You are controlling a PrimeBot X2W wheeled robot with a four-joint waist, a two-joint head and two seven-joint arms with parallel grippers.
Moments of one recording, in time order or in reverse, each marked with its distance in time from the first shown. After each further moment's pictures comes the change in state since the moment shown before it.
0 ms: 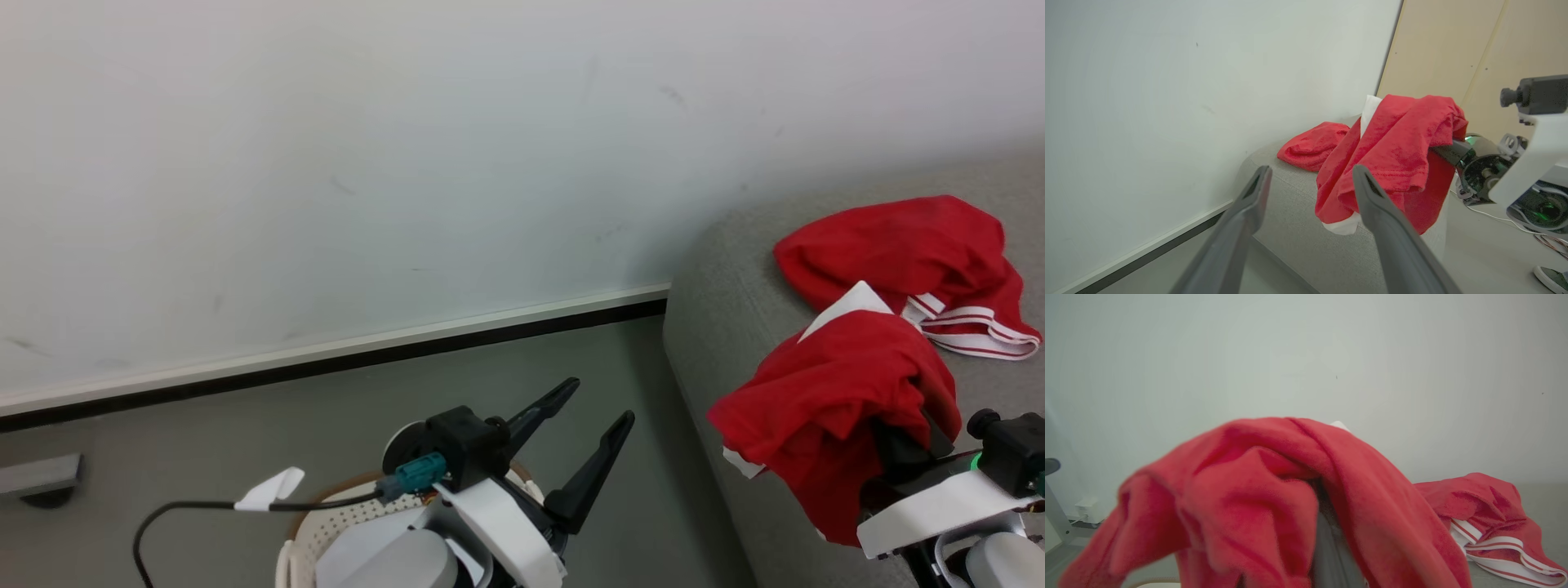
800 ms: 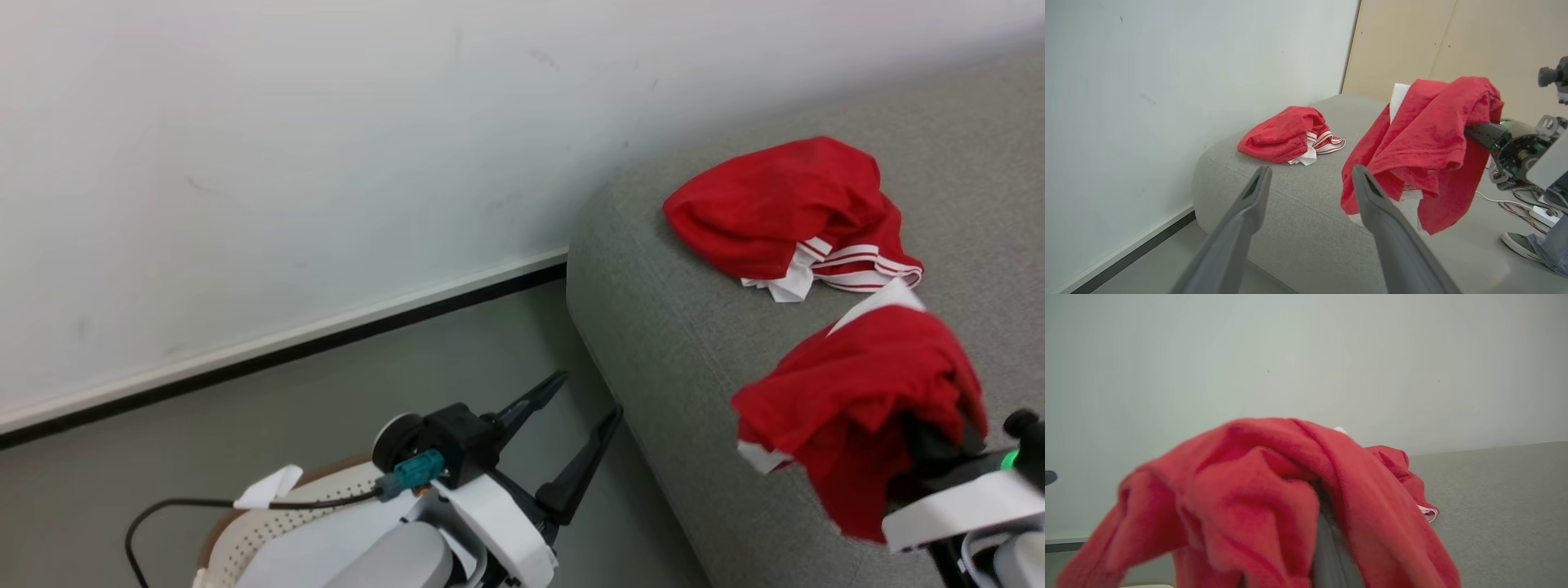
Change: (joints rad) left arm -0.012 0.008 0.000 0.043 0.052 0.012 -0.028; right arm 0.051 -0.003 -0.070 -0.058 -0.014 0.000 0.000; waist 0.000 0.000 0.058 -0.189
